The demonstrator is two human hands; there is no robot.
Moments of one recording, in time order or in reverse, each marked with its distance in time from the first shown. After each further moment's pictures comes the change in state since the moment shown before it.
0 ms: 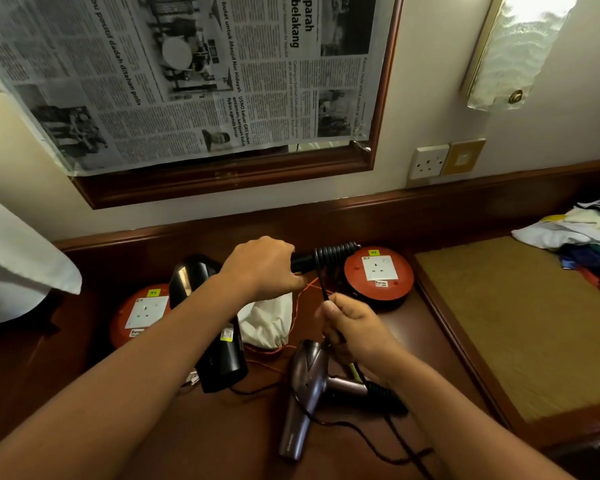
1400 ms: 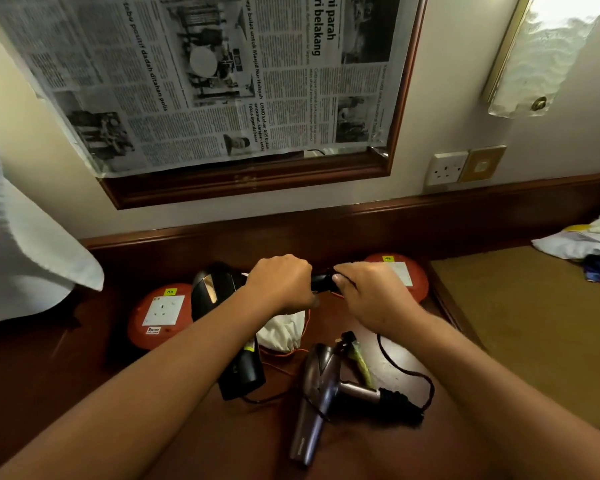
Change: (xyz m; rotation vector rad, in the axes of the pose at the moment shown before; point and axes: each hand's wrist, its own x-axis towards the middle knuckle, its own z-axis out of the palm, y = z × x) left_hand -0.002 0.006 0.020 0.102 -0.061 -0.033; right_hand 0.028 -0.051 -0.012 -1.090 0.155 -0.384
